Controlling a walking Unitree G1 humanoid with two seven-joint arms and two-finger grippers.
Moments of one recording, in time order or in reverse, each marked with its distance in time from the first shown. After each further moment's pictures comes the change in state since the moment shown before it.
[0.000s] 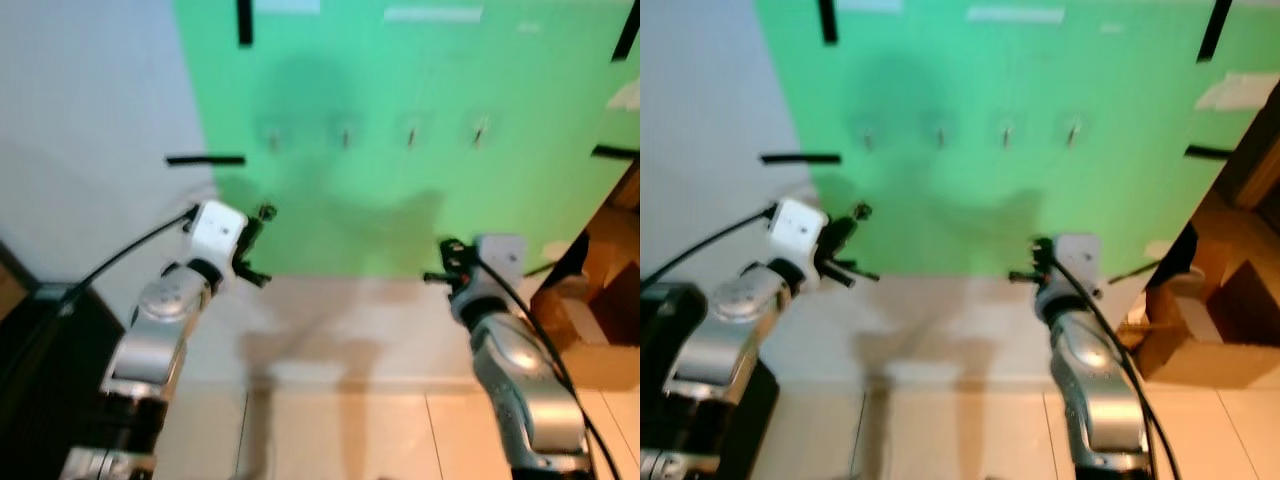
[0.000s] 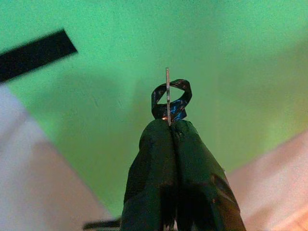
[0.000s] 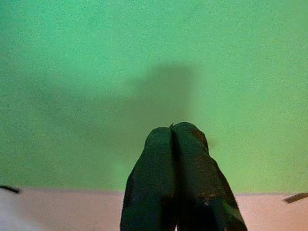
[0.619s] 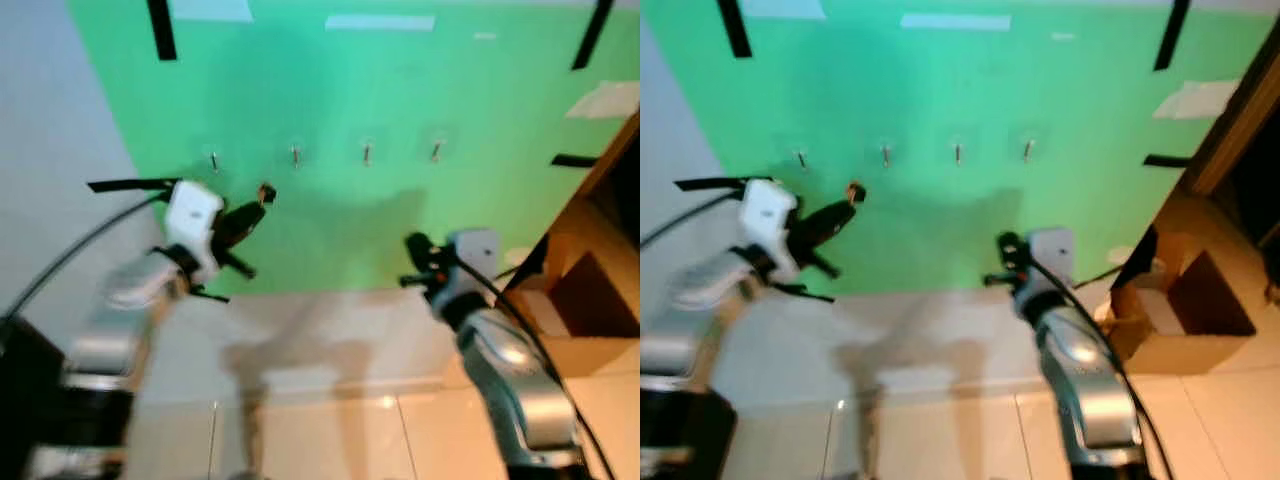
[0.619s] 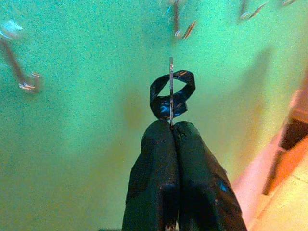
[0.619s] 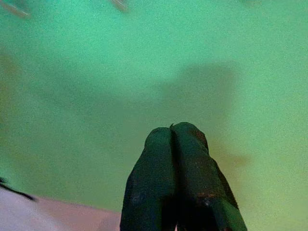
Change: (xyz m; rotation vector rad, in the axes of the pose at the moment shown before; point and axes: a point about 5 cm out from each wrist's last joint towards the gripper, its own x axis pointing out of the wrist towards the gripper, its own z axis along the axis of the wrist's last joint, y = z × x) left arm -0.018 0.022 0.024 -0.104 -0.126 -0.240; right arm 0.002 0.028 0.010 0.018 -0.044 0.251
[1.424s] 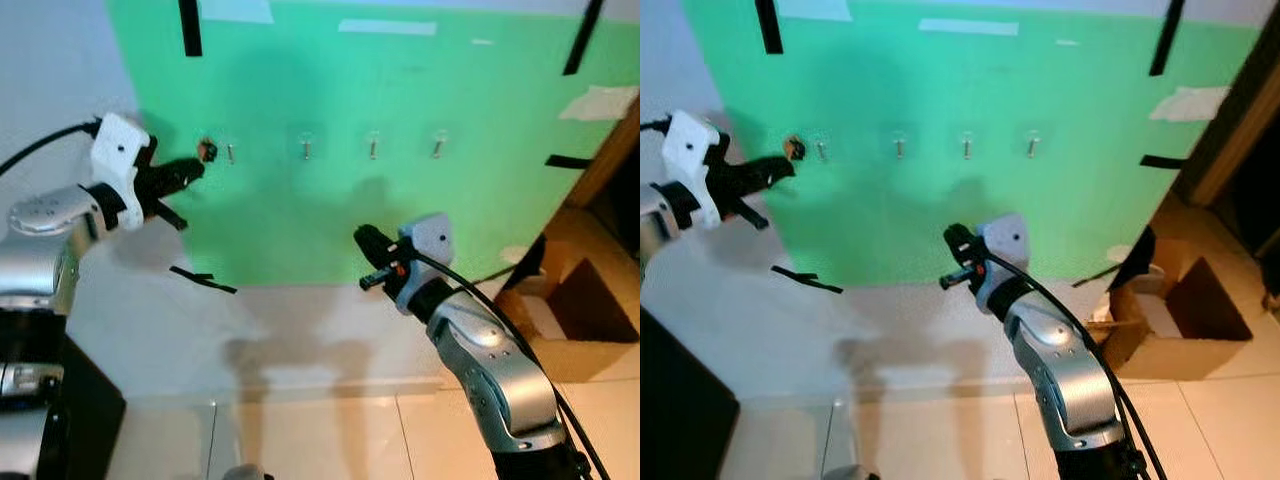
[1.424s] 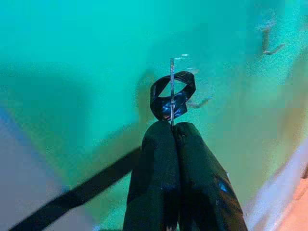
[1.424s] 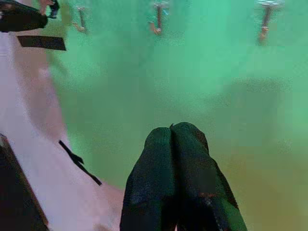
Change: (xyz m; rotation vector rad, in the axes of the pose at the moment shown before) left arm -0.014 0.083 0.042 0.116 0.092 0.085; right arm 0.011 0.033 0.012 -0.062 0.006 0.249
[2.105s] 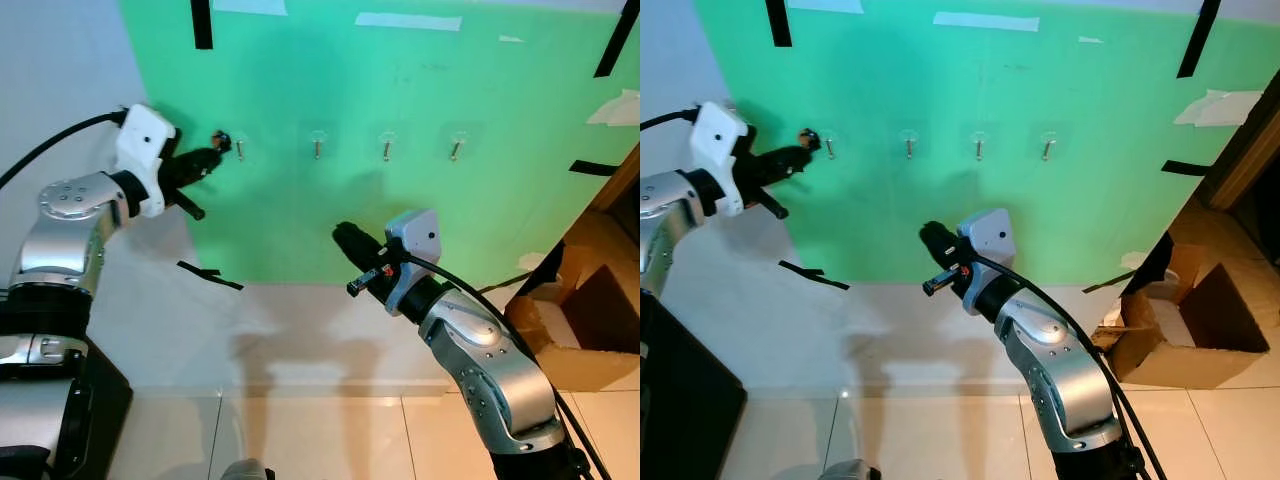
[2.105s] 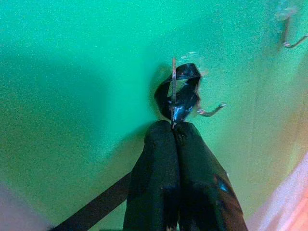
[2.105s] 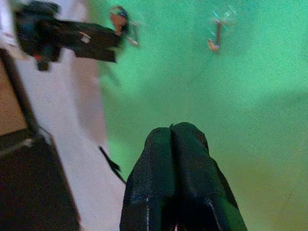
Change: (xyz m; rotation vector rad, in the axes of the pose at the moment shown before) left arm 0.026 -0.007 0.004 0.047 -0.020 -0.047; right arm 0.001 0.017 0.012 0.013 -0.054 0.159
